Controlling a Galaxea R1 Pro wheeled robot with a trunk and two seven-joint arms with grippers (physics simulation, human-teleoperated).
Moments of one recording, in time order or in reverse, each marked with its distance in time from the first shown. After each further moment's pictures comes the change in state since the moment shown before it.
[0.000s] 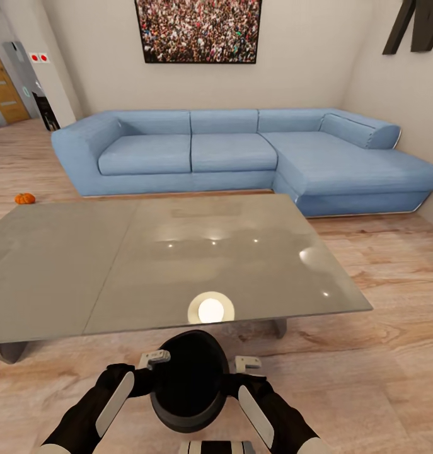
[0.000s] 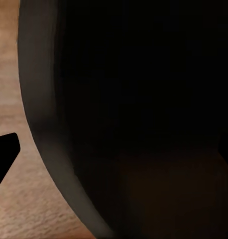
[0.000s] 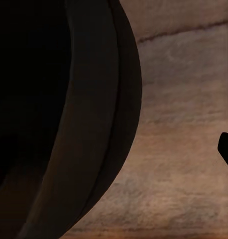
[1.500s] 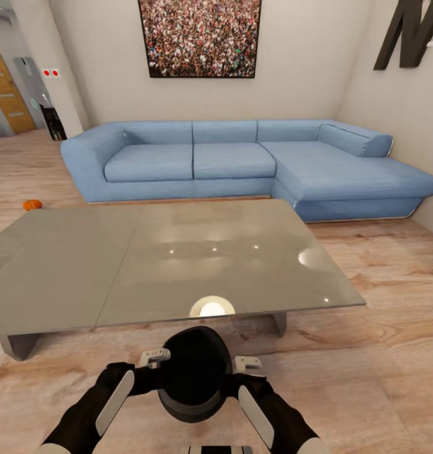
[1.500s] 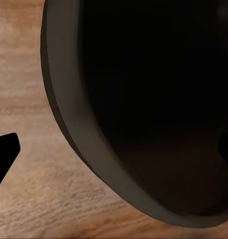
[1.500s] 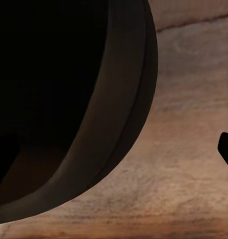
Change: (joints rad) left arm 0.000 0.000 0.001 -0.014 0.002 0.003 0.000; right arm 0.000 0.000 0.000 0.002 0.000 0.000 0.000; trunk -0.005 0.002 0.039
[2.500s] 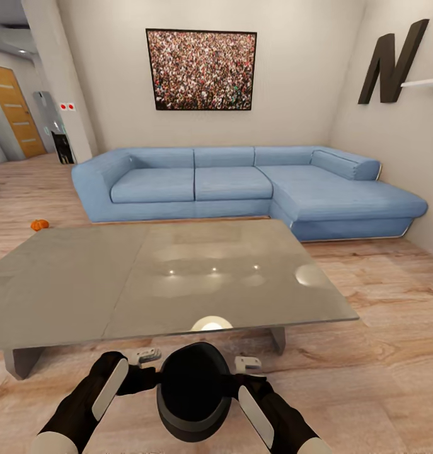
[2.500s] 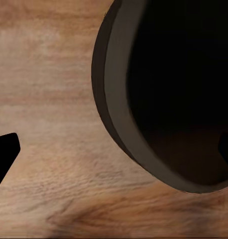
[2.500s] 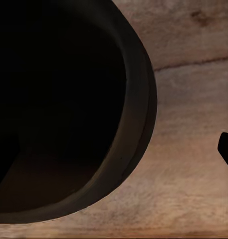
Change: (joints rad) left arm -0.037 0.002 0.084 0.003 -0.004 0.193 0.106; right arm 0.000 0.000 0.000 0.000 0.000 0.006 0.000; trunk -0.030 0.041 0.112
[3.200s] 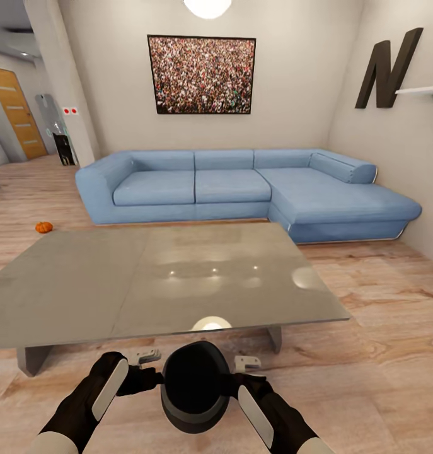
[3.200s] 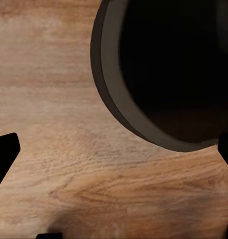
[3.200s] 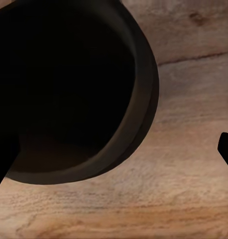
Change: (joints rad) left arm 0.000 -0.001 0.001 0.005 0.001 0.001 0.000; right arm 0.000 0.002 0.000 -0.003 0.001 -0.005 0.002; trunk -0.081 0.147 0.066
